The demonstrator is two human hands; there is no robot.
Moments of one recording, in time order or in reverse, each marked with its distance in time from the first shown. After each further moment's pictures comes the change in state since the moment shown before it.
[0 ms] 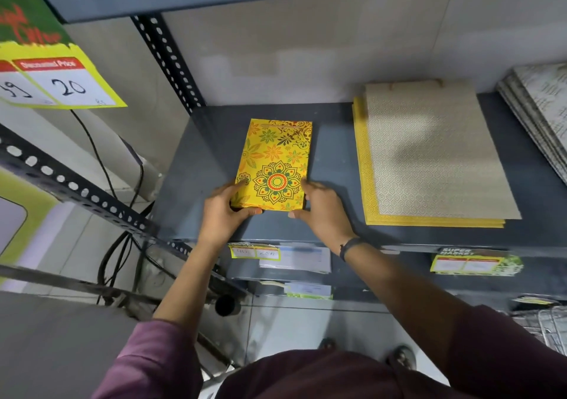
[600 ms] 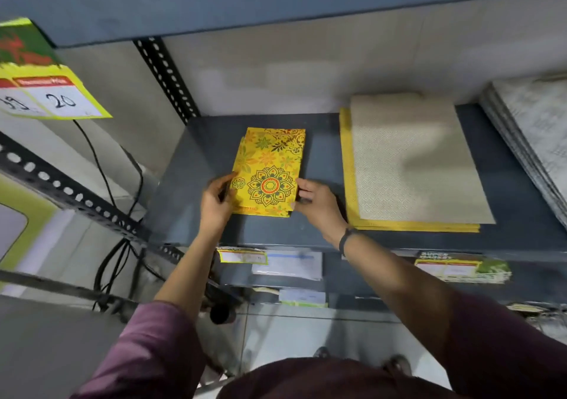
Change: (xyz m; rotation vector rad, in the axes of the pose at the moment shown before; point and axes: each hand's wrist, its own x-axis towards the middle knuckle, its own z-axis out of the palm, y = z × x) left_hand 0.019 0.016 0.011 -0.371 0.057 -0.215; right_hand 0.010 0.018 -0.016 0.675 -0.035 0.254
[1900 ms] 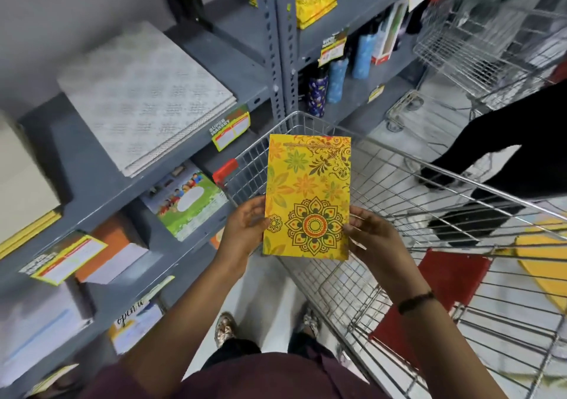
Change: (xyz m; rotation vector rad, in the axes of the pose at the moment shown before) left_hand -0.423 0.219 0.466 -0.250 -1.018 -0.102; right_hand -0.496 0.231 -0.446 0.803 0.839 0.169
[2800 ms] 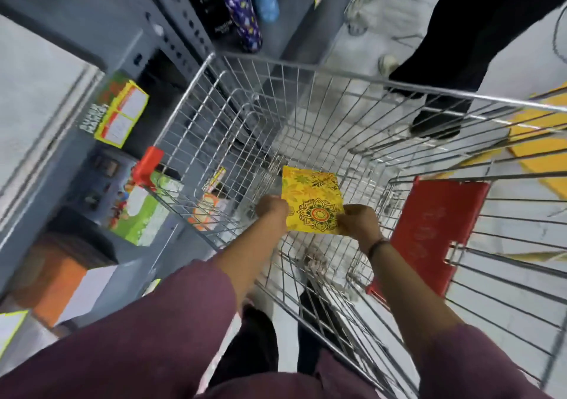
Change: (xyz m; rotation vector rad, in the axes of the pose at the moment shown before) left_hand 0.116 -0.131 0.125 0.556 0.036 -0.633; right_hand 0.088 0.135 -0.097 -0.319 0.481 0.399
